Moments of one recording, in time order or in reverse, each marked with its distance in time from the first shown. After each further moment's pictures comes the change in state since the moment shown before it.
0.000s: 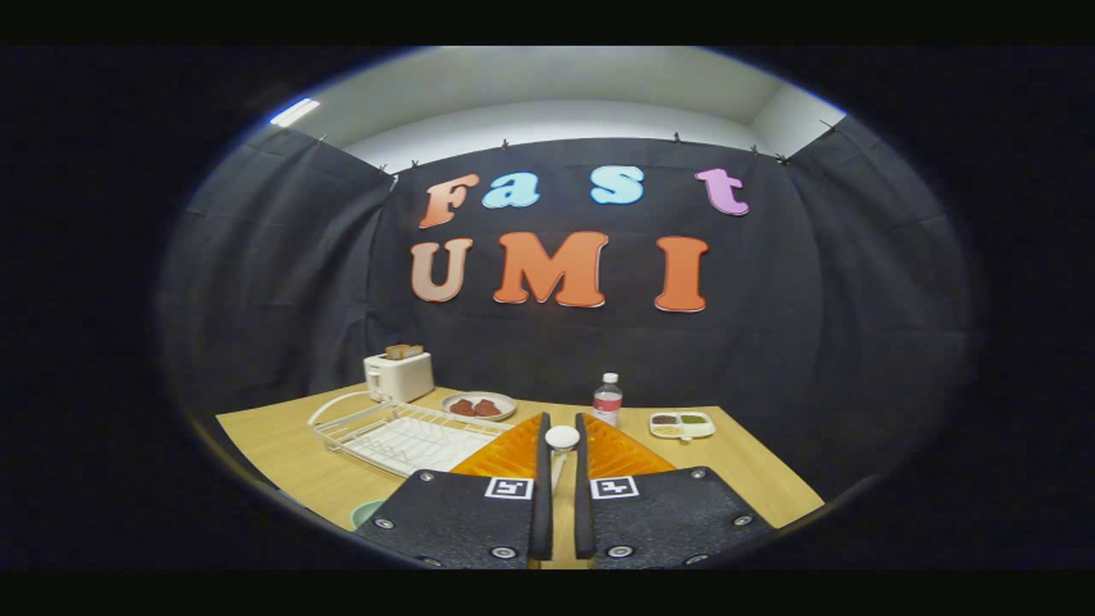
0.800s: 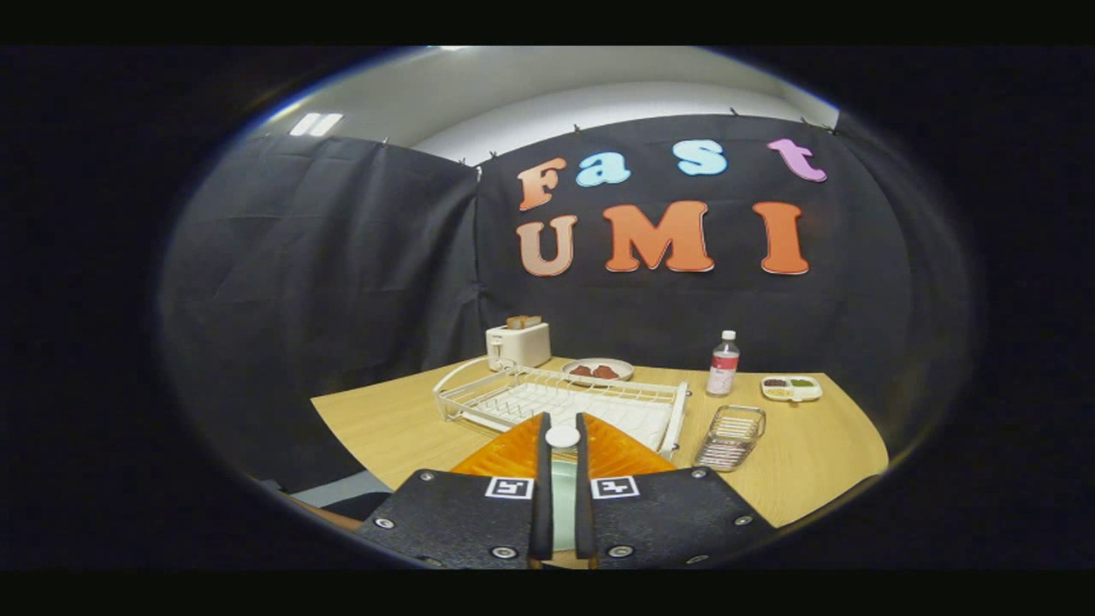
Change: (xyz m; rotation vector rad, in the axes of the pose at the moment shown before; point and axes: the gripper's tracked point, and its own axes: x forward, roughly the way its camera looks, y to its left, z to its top) arm -0.051 0.085 -0.063 0.061 0.093 0.324
